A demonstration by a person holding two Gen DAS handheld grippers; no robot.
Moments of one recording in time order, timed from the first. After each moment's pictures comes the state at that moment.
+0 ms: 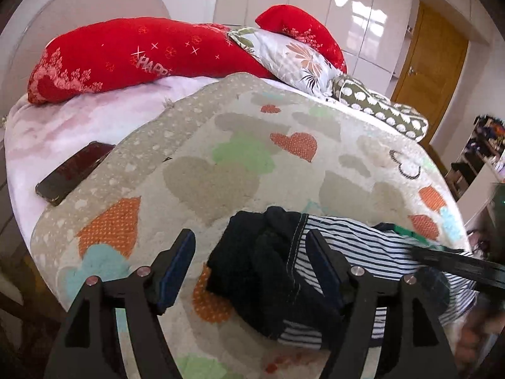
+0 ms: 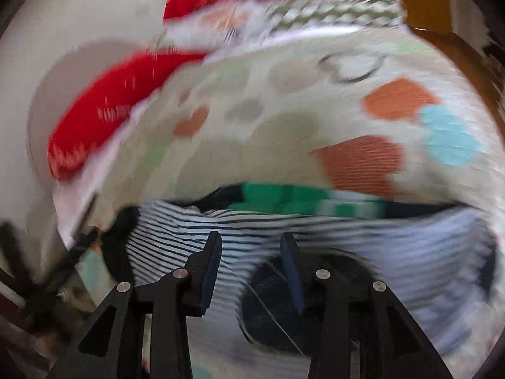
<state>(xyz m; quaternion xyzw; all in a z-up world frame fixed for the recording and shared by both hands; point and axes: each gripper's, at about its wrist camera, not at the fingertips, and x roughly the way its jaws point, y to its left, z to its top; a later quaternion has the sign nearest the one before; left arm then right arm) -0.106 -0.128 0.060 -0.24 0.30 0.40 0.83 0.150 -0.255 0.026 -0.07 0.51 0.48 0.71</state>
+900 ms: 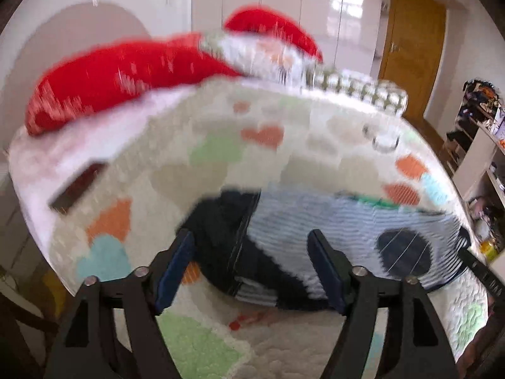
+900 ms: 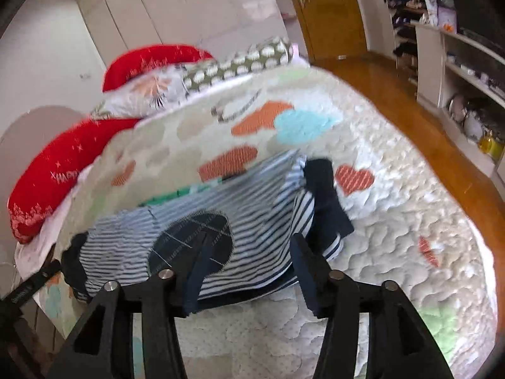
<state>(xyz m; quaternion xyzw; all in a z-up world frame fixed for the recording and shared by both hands) -0.085 -0.202 0.101 -0.16 0.32 0.41 0.84 0.131 -0.421 0.043 0.03 0.40 0.33 0.85</state>
